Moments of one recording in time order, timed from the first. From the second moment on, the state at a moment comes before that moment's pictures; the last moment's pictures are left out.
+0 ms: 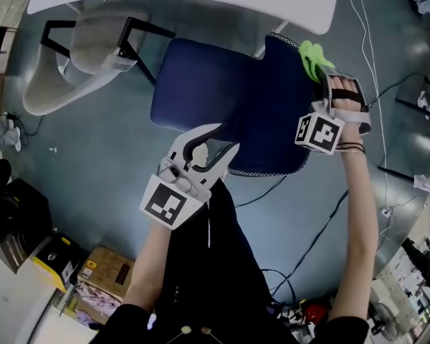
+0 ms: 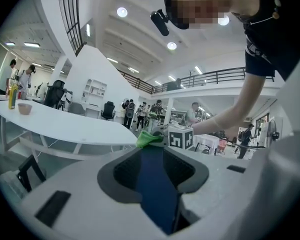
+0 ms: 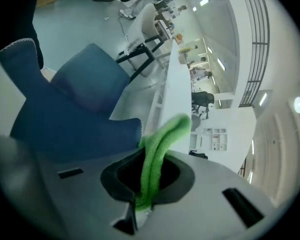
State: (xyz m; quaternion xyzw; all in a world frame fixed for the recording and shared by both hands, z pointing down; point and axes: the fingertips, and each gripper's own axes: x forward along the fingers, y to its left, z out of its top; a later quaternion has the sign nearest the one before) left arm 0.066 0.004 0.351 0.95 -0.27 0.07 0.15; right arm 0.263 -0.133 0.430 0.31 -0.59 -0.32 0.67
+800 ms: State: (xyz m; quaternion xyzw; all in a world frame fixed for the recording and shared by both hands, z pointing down) left arm 0.048 0.007 0.338 0.95 -0.28 0.04 0.14; right arm 0.258 -0.090 0.484 0.06 -0.55 -0.18 0.82
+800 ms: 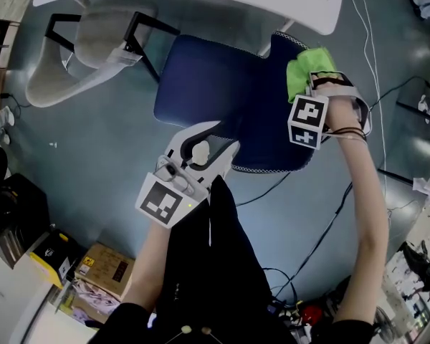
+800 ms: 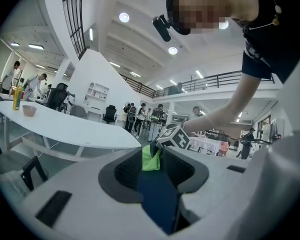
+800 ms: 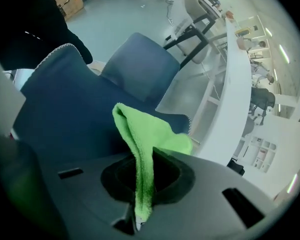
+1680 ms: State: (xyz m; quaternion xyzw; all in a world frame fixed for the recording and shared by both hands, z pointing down) left arm 0.038 0.009 0.337 0.95 -0.28 0.02 0.15; right arm 0.215 0.038 0.491 -0.10 -0.55 -0.15 0.82
